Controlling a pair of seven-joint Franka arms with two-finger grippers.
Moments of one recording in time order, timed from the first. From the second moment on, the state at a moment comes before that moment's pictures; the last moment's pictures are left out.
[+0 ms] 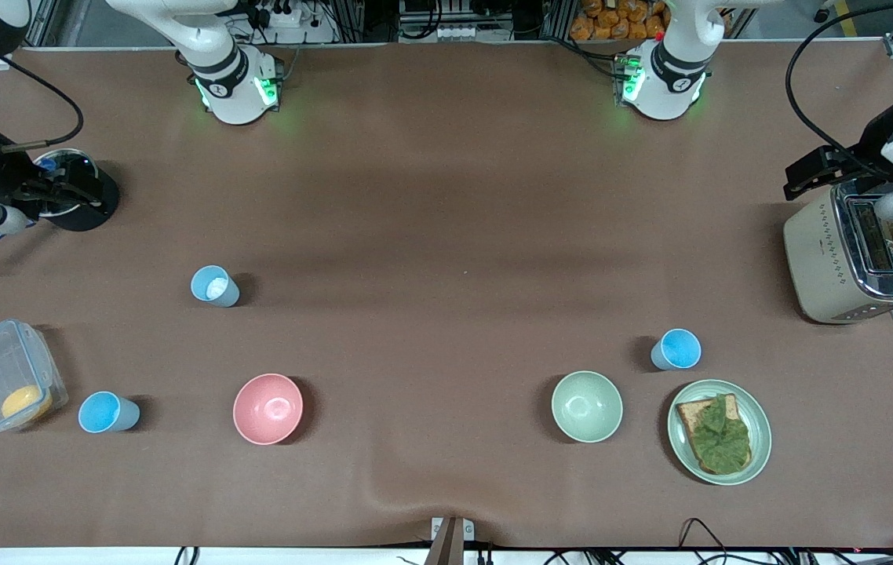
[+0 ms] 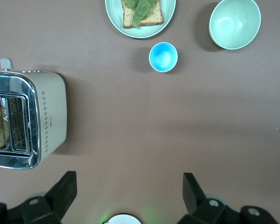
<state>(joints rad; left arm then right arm) -0.05 0.01 -0.03 -1.54 0.01 1.46 -0.16 0.02 -0.03 0.00 -1.67 -0.01 1.58 -0.05</state>
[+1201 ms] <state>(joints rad) -0.05 0.21 -0.03 -1.60 0.07 1.44 -0.14 0.05 0.26 0.00 -1.77 -0.01 1.78 -0.05</state>
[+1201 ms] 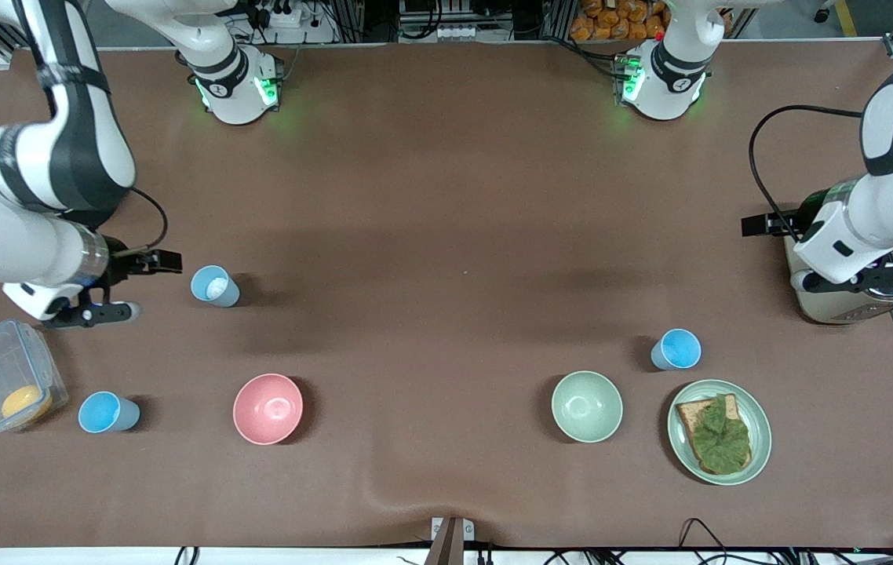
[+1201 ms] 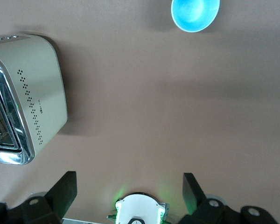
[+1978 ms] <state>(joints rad) -0.05 0.36 -0.03 -1.60 0.11 1.49 -0.14 0.10 0.33 0.00 -2.05 0.06 2.05 -0.01</state>
